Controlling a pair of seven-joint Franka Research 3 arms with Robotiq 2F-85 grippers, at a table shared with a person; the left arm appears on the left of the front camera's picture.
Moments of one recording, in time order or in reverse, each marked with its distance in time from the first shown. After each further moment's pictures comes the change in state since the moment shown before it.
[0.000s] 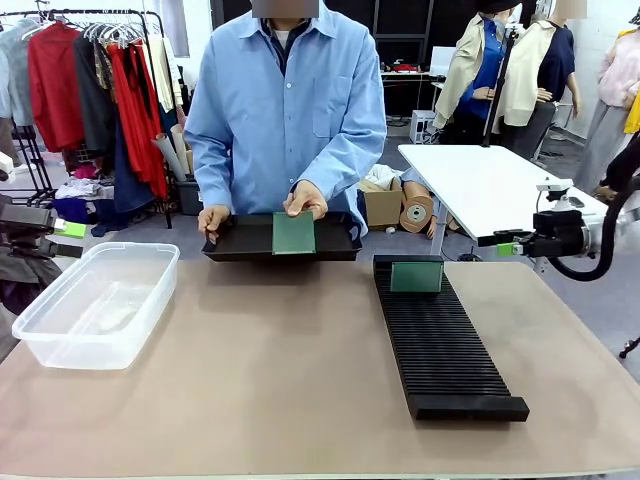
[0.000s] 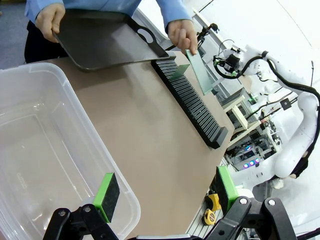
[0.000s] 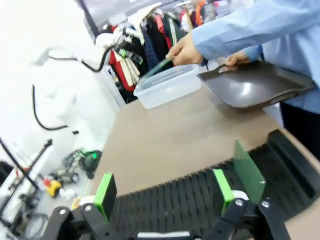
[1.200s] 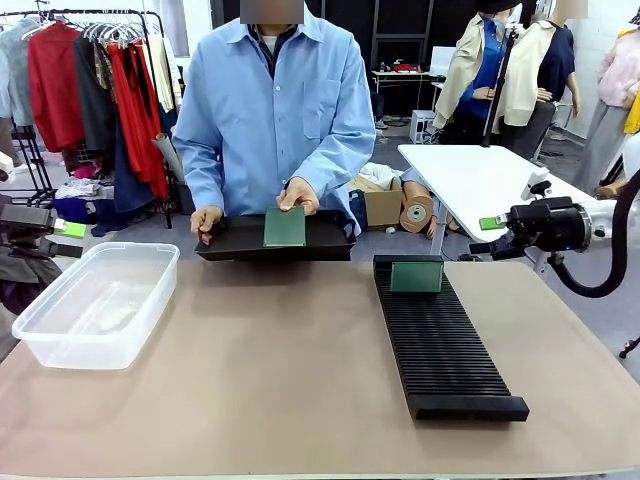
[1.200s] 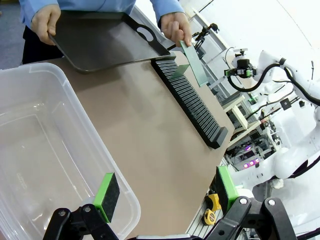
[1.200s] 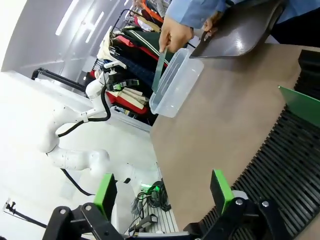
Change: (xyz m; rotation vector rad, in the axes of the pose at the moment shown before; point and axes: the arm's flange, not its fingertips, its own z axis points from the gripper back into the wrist) left arm 0.000 0.000 0.000 0.000 0.000 0.000; right arm 0.025 0.078 -0.050 -0.082 -0.026 -0.635
